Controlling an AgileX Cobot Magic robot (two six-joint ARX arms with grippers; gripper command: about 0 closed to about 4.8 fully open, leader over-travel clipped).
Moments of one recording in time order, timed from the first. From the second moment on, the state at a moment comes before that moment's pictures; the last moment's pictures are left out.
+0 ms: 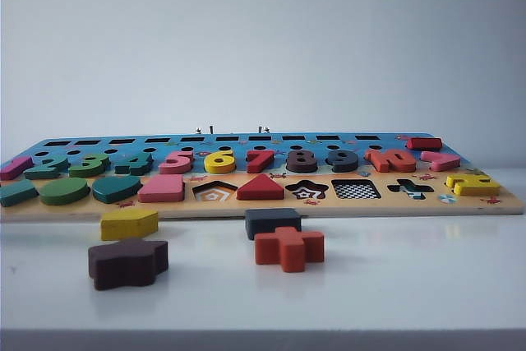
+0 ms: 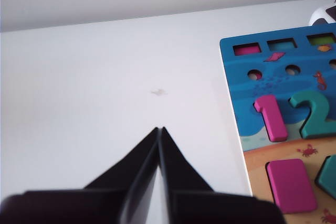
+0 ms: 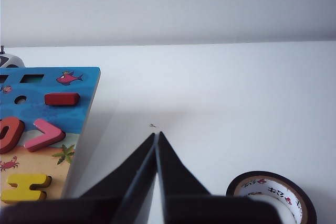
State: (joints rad) left arm 0.00 0.00 0.00 -0.14 -0.04 0.11; right arm 0.03 0.00 0.01 -0.06 -0.04 0.01
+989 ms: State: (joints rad) left arm -0.17 0.36 0.29 -0.15 0.01 0.11; right arm 0.04 0.00 0.01 -0.09 -0.04 0.03
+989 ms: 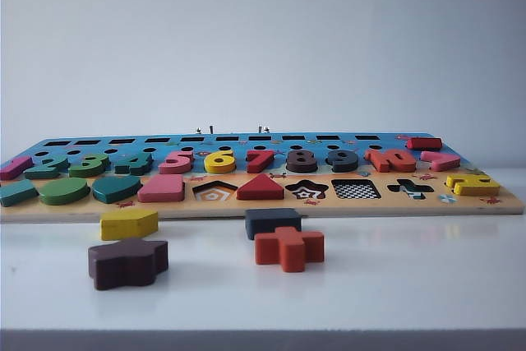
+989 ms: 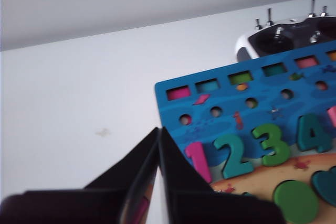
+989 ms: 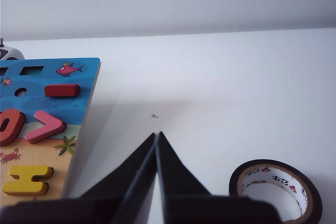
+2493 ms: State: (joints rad) left arm -0.63 0.89 0.98 -0.90 0.37 0.13; right arm 0.50 0.45 0.38 -0.21 0.05 0.06
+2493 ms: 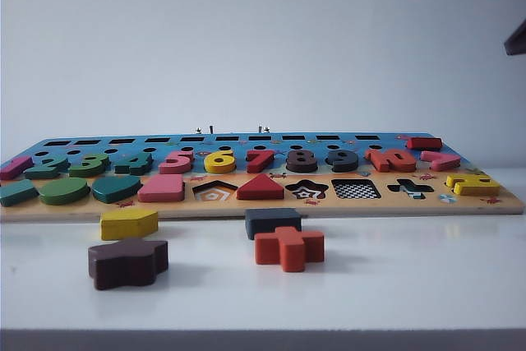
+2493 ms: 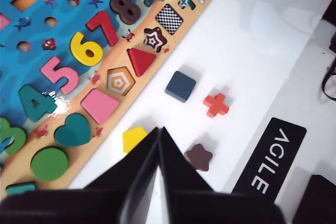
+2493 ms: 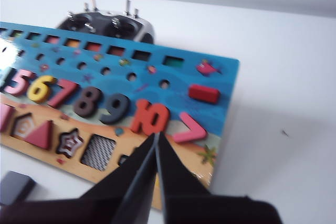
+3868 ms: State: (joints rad) left arm -0.63 1.00 1.12 -0.98 0.39 0.13; right arm 0.87 1.13 0.92 -0.73 -0.21 -0.11
